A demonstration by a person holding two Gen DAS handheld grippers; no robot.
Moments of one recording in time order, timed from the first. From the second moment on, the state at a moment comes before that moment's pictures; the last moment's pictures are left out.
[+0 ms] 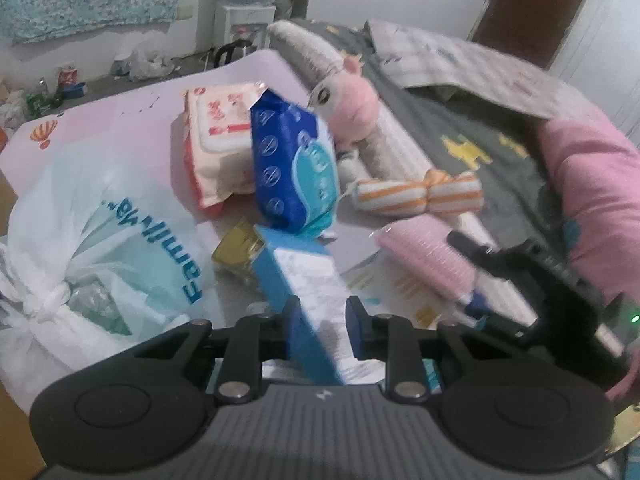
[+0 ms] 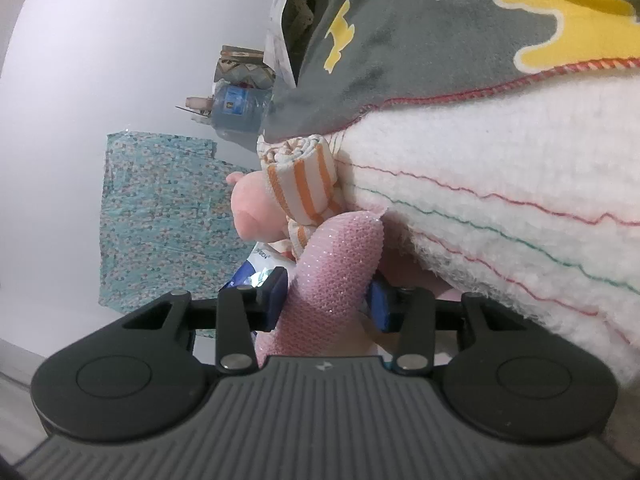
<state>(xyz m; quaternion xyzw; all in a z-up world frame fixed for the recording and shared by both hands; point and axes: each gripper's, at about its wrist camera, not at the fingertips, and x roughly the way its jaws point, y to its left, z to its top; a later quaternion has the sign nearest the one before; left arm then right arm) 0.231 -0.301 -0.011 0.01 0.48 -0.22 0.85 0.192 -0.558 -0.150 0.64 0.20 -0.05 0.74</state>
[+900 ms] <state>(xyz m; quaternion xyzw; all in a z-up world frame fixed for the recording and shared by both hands) 0.246 -0.312 -0.040 0.00 0.55 -0.20 0.81 0.189 -0.562 -0.156 0.64 0.19 -0.04 0.74</state>
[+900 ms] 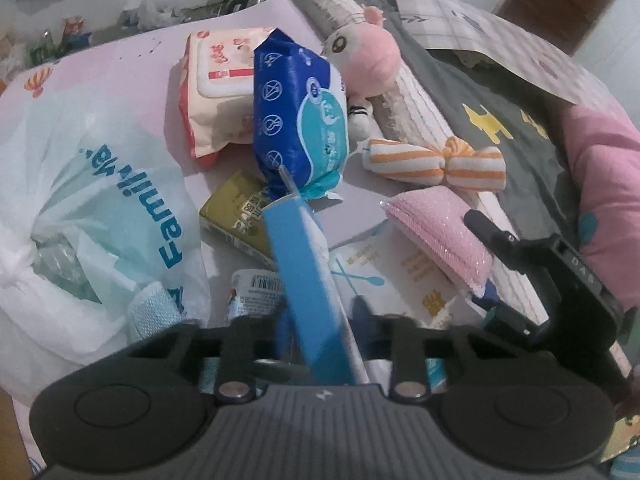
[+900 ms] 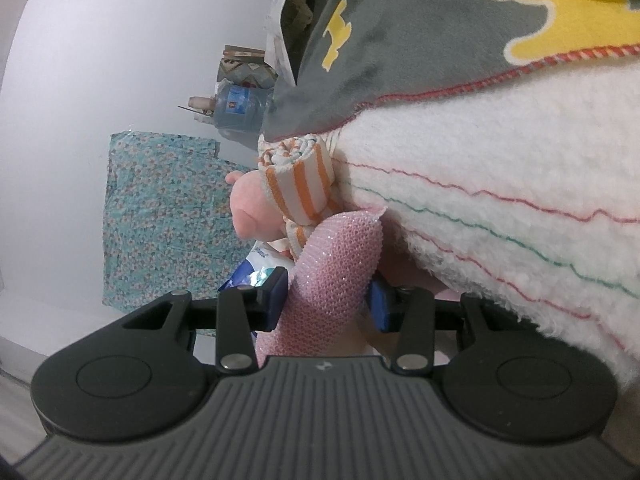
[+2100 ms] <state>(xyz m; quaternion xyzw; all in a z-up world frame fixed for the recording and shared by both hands) 0.132 -0.147 0.112 -0.09 0.37 -0.21 0.90 0.088 -0.488 -0.008 0.54 0.12 0.05 0.83</state>
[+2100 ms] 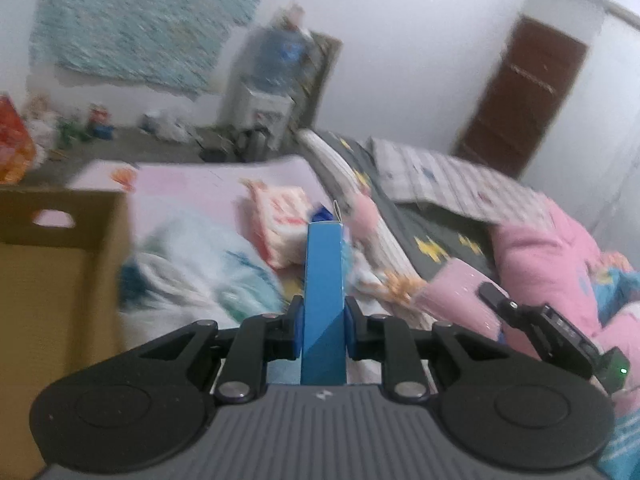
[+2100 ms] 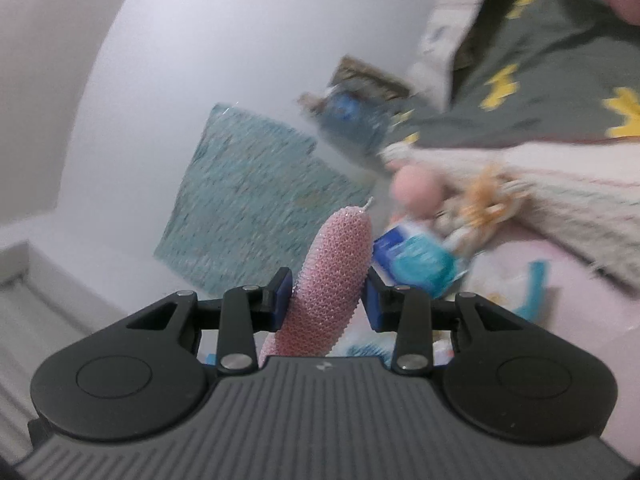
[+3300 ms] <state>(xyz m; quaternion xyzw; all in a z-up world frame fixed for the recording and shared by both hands) 0.303 0.107 0.041 -0.03 0.40 0.09 0.91 0.354 -0.044 0.042 0.25 0.49 0.22 0.81</state>
